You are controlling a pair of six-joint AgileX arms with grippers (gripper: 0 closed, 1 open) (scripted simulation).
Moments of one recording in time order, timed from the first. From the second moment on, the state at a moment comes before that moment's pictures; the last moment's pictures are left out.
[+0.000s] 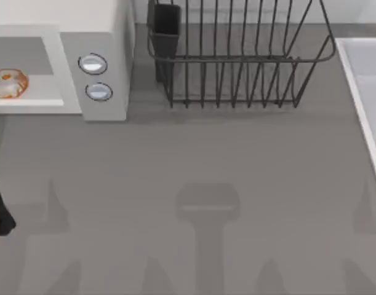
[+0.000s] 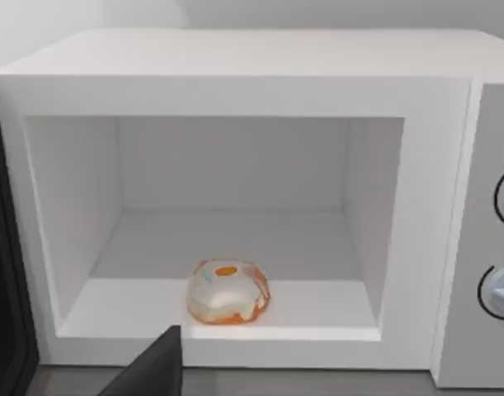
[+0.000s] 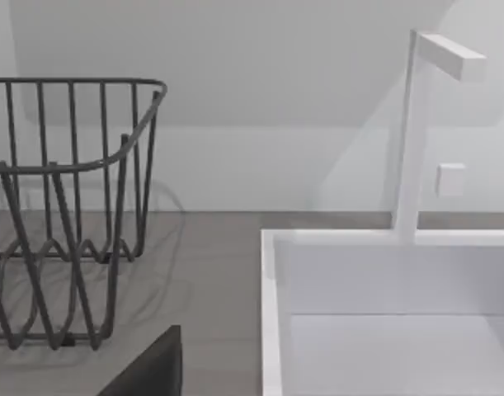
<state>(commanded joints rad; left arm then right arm) 0.00 0.00 0.00 0.00 0.00 0.00 0.00 0.00 0.00 0.00 0.00 0.00</state>
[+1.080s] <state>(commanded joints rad) 0.00 0.00 0.00 0.00 0.00 0.00 0.00 0.00 0.00 0.00 0.00 0.00</state>
